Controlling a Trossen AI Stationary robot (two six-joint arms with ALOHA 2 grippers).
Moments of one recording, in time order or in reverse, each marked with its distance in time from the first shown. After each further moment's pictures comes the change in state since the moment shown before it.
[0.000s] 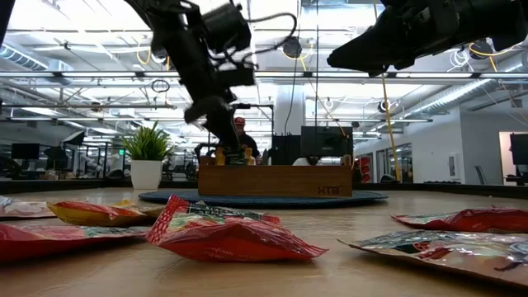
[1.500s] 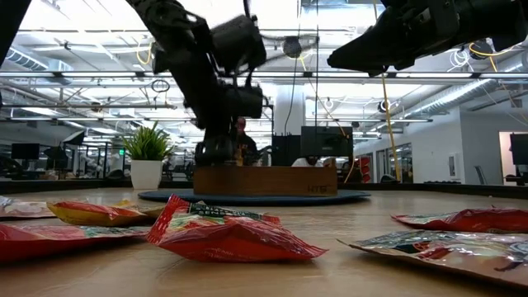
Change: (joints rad) left arm -0.150 0.133 -0.002 0.103 -0.664 0.024; right arm 0.000 0.000 0.000 -0.003 0.000 -0.005
